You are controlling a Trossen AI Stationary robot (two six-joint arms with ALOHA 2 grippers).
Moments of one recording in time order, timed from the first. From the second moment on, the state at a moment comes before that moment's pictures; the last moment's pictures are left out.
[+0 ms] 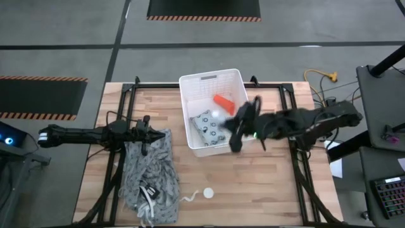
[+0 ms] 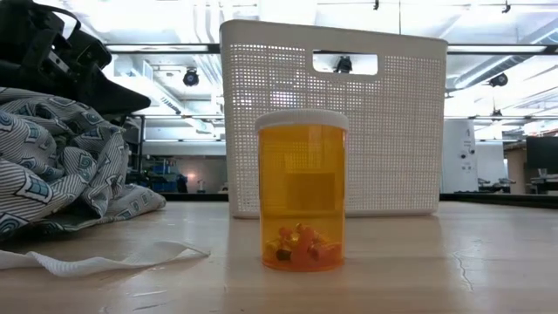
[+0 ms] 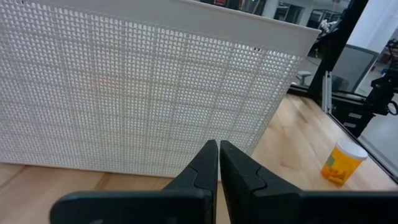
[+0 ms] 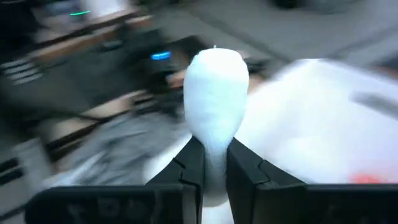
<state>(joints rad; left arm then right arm) 0.06 0.32 0.01 0.15 -0.01 -0.20 0.27 1.37 1.47 -0.57 0.56 0.51</state>
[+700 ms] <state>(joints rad) 0.06 0.32 0.01 0.15 -0.01 -0.20 0.01 1.38 1.47 -0.81 0.37 0.59</state>
